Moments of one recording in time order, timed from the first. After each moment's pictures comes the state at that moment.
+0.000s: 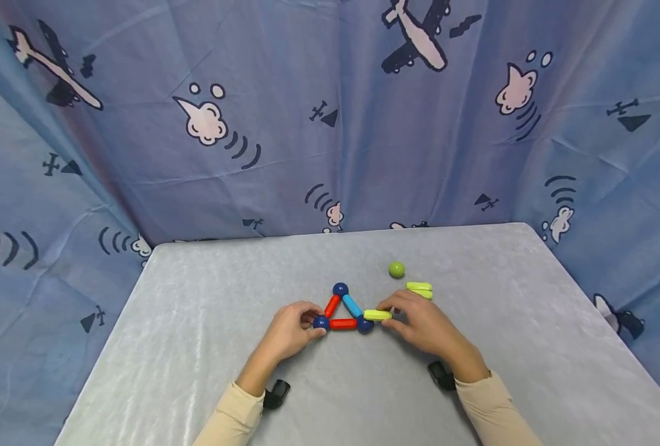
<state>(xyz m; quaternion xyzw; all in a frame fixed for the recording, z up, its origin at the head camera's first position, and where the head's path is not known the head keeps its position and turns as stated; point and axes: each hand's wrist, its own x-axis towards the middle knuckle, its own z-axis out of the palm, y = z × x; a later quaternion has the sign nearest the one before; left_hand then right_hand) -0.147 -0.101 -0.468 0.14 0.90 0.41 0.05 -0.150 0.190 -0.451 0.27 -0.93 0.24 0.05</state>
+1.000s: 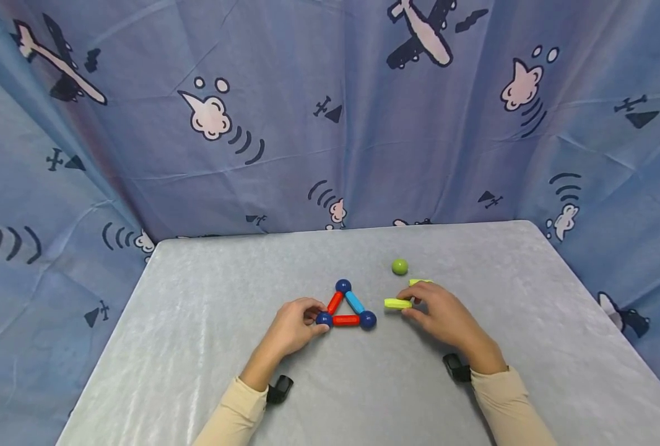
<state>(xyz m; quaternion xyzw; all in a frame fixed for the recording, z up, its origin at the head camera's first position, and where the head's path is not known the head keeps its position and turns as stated) -0.146 -0.102 -0.468 0.13 0.90 0.40 0.06 -0.157 0.217 -0.454 0.24 -0.94 0.23 0.06</state>
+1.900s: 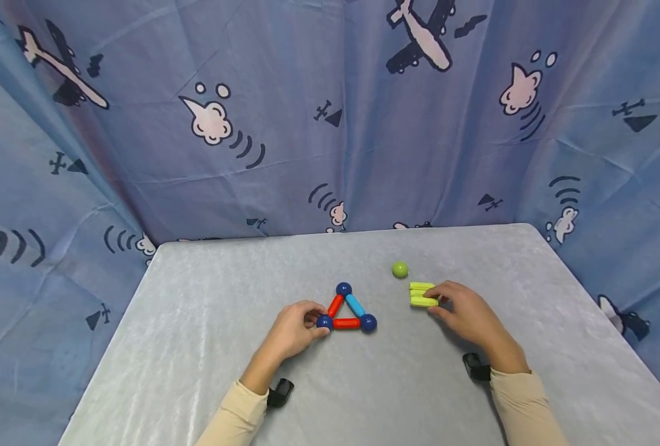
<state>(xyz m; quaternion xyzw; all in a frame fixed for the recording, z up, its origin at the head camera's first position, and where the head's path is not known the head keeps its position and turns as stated) -0.147 -0.102 -0.468 0.13 0.90 0.40 0.06 -0.165 0.262 -0.458 0.17 -0.96 0.22 0.04</state>
